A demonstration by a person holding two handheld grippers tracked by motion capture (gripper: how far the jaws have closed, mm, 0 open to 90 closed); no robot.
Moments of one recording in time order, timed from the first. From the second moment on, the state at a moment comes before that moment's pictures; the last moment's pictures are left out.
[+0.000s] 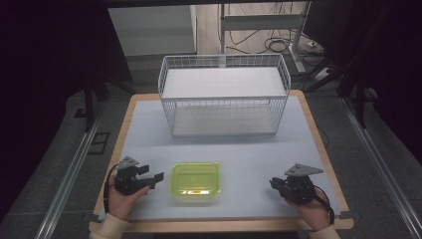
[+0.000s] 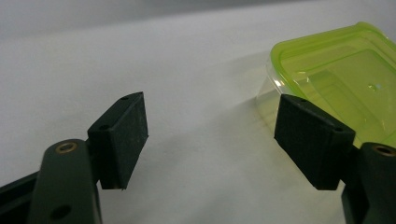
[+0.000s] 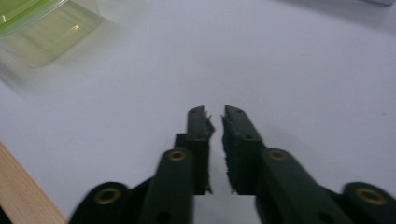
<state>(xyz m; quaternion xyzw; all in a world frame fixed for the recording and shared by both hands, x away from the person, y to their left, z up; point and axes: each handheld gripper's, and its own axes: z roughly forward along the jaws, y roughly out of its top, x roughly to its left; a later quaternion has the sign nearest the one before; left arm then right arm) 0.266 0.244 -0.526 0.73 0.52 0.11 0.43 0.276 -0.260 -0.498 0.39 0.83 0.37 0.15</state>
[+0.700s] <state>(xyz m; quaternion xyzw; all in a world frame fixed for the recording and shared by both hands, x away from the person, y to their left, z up) 0.264 0.235 -0.527 0.77 0.49 -0.01 0.42 0.281 -0.280 -0.494 0.43 0.80 0.38 0.18</state>
